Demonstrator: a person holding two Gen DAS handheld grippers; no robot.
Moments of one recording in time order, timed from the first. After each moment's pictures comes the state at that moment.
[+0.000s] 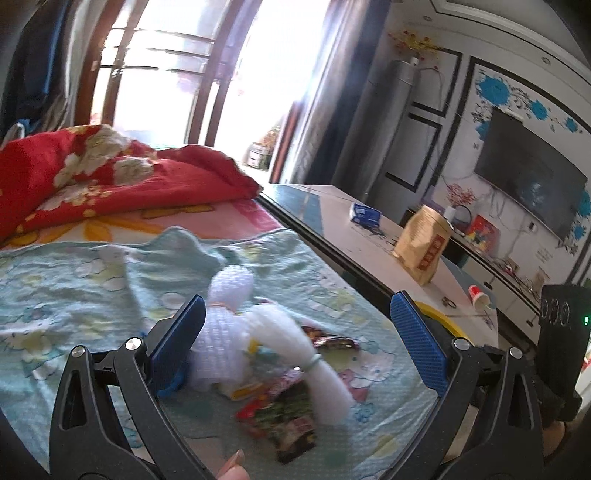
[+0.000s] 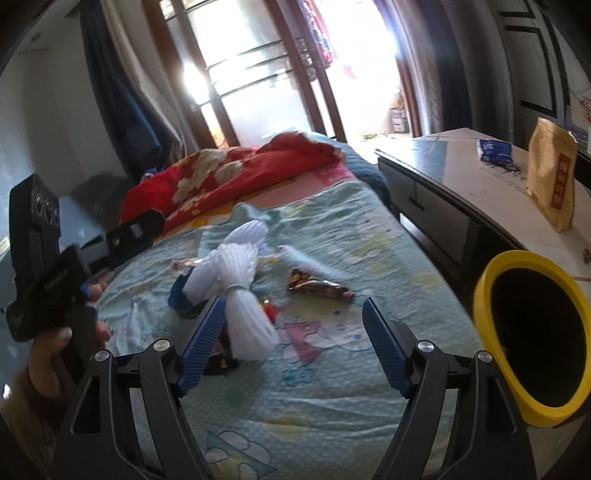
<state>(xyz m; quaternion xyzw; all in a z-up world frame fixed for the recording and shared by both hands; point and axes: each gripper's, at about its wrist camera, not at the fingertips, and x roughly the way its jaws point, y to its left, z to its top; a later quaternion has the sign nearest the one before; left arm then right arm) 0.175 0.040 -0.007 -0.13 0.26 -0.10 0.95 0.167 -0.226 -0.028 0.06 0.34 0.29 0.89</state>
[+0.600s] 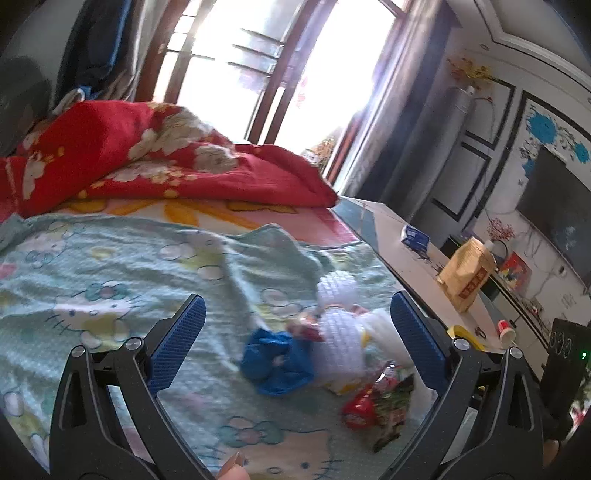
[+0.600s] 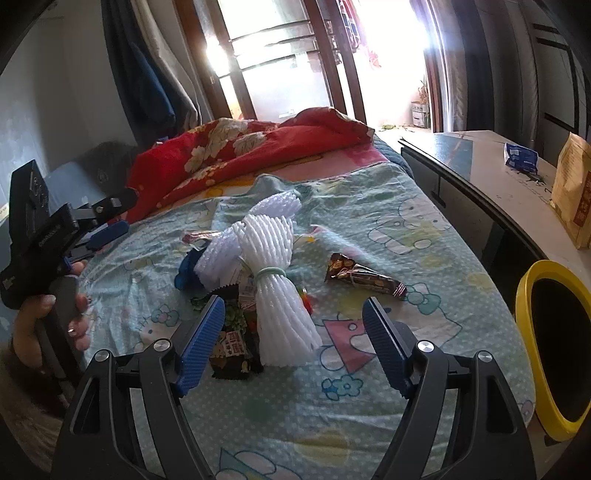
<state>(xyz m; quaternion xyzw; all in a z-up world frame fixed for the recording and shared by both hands) 0.158 0.134 -0.024 -0.18 0.26 -0.01 0.95 0.179 -0.170 -0.053 0.02 0.36 0.30 0.88</state>
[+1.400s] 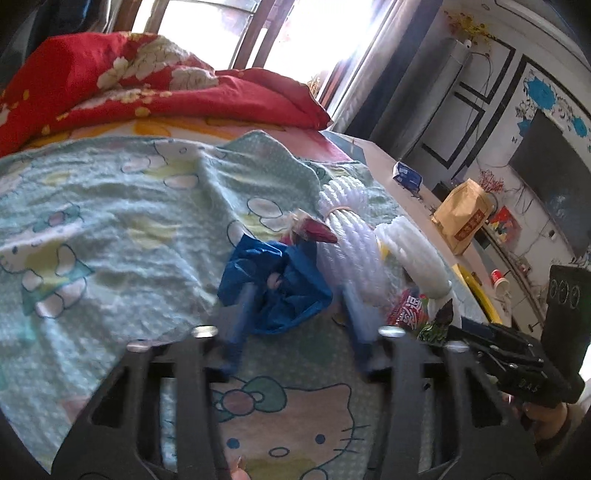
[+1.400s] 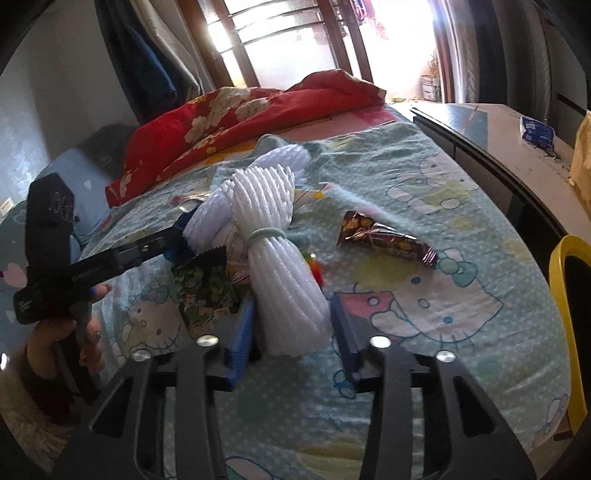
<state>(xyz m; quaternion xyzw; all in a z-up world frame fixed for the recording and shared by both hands) 0.174 0.119 -0.091 -0.18 0.36 -0.07 0.91 0.189 -0.157 -0.086 0.01 0.41 0.33 0.85</state>
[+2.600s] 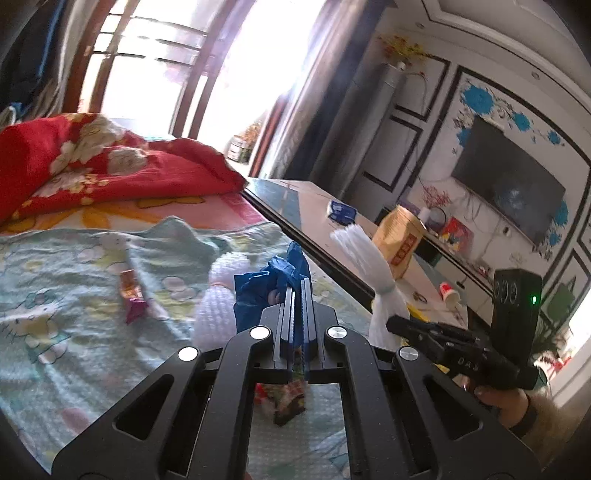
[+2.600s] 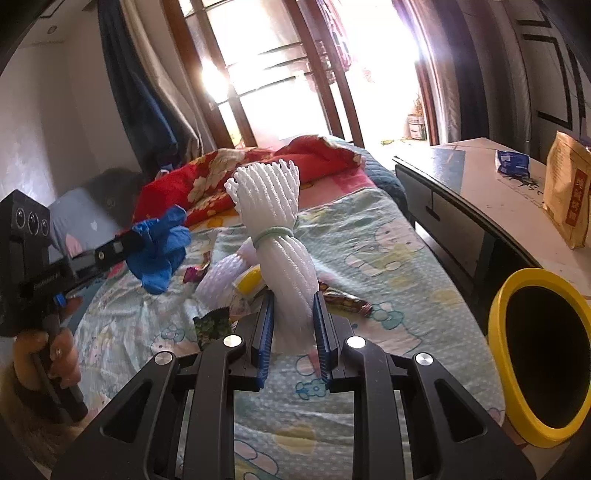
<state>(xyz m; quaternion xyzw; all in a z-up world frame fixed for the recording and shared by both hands) 0.145 0.058 0.008 -0.15 0.27 -0.16 0.94 0.175 -0.228 -0.020 0.06 0.32 0.31 0.89</state>
